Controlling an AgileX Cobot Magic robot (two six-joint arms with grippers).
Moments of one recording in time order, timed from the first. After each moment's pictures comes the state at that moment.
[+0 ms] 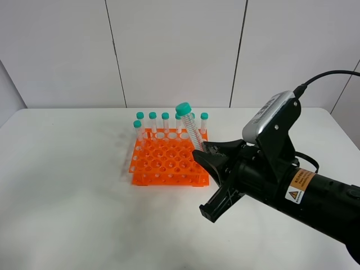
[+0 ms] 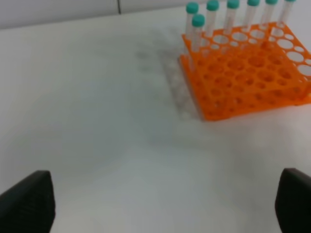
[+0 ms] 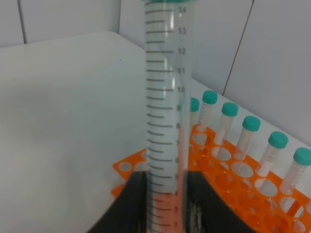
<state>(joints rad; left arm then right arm) 0.05 0.07 -0.51 -0.33 0.99 0.24 0.84 1.23 -0.38 0.19 -0.57 -0.37</state>
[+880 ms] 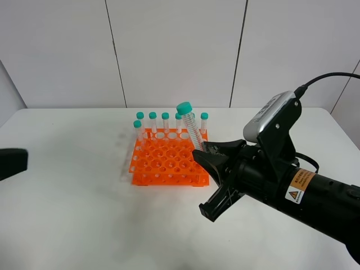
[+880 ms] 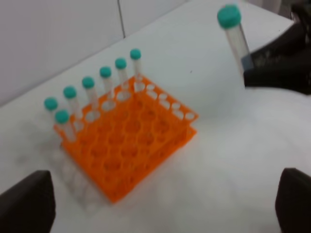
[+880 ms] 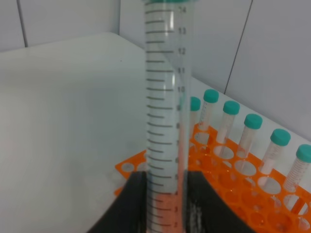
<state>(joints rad) -0.38 0.59 -0.78 -0.49 0.74 0.50 0.84 1.23 -0.38 0.19 -0.57 -0.35</state>
